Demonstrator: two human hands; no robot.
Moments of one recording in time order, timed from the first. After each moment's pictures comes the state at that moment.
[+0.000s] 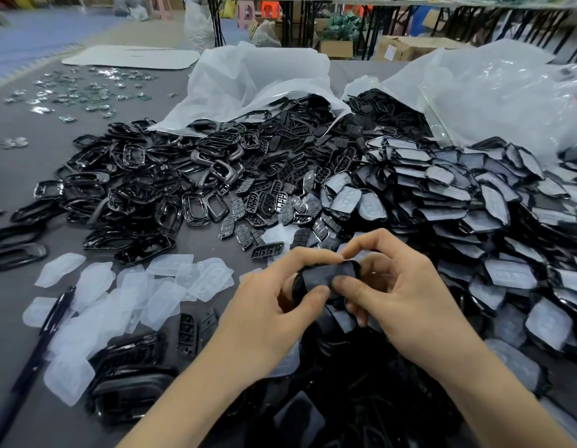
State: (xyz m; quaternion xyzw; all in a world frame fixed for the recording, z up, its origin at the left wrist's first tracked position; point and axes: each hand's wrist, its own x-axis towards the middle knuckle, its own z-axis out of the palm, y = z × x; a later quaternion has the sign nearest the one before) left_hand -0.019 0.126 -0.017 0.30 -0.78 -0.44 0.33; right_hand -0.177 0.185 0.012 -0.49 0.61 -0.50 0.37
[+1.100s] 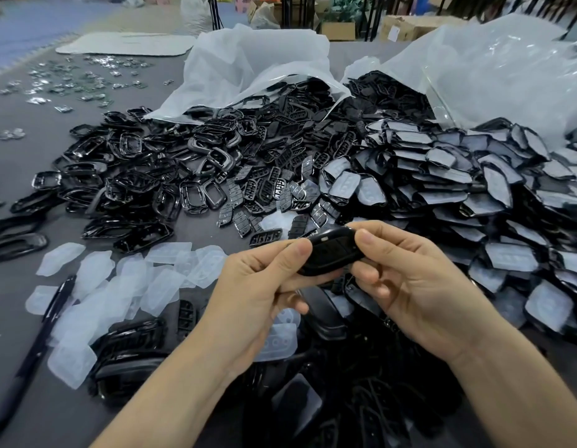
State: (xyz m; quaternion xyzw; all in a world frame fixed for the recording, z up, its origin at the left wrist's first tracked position) left_hand -0.027 0.136 0.005 0.30 -0.45 -0.75 0.39; right_hand -0.184 0.185 0.019 -0.28 0.41 -0.61 0.61
